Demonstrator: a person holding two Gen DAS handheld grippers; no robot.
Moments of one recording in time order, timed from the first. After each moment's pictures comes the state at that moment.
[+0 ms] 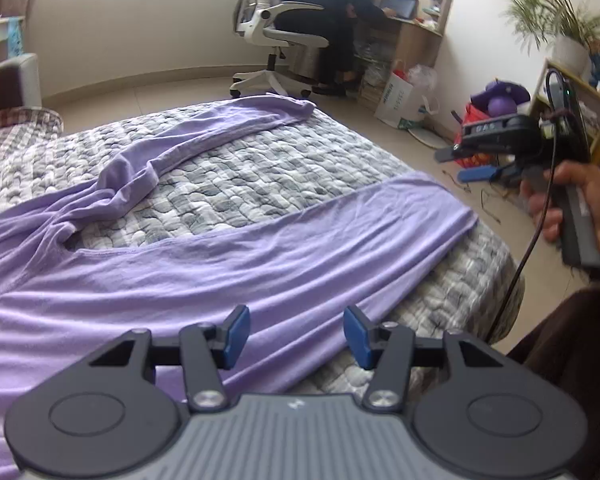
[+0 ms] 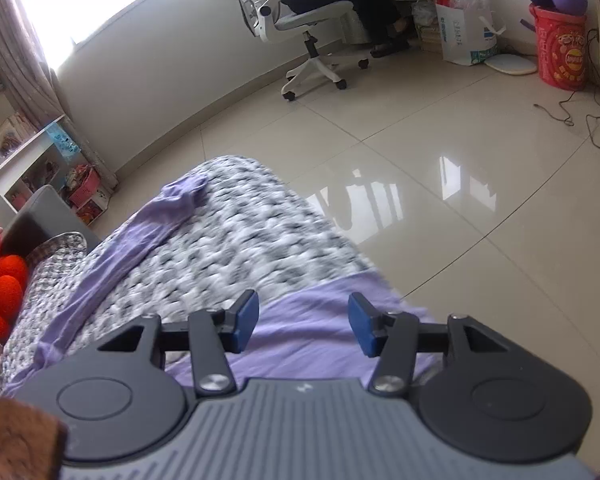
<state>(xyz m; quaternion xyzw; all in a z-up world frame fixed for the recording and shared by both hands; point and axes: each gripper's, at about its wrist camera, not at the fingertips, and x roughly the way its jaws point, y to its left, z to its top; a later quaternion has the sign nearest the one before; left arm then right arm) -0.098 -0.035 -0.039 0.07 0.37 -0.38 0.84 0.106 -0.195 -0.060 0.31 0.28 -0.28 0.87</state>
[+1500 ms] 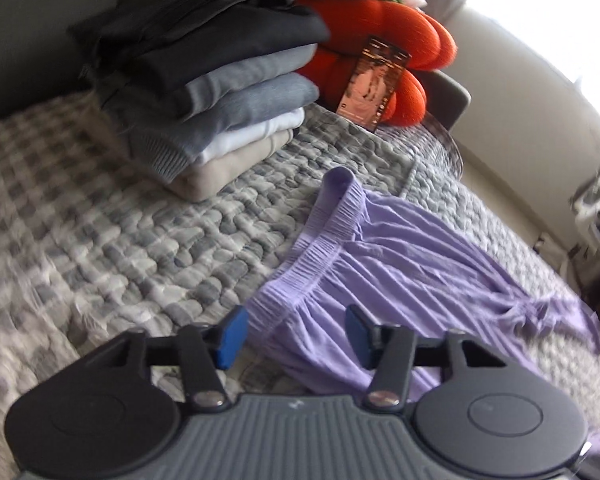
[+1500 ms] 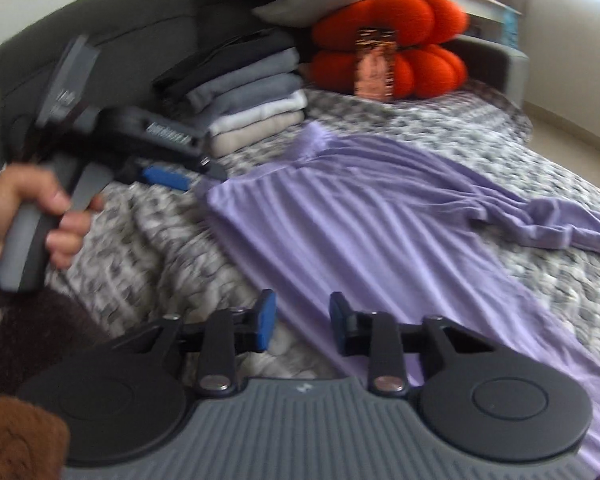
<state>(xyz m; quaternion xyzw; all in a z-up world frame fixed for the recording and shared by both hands) -0.090 0.242 -0.041 -0.25 0.37 0.08 0.89 0.185 0.148 -0.054 -0.06 0.35 0.28 0.89</state>
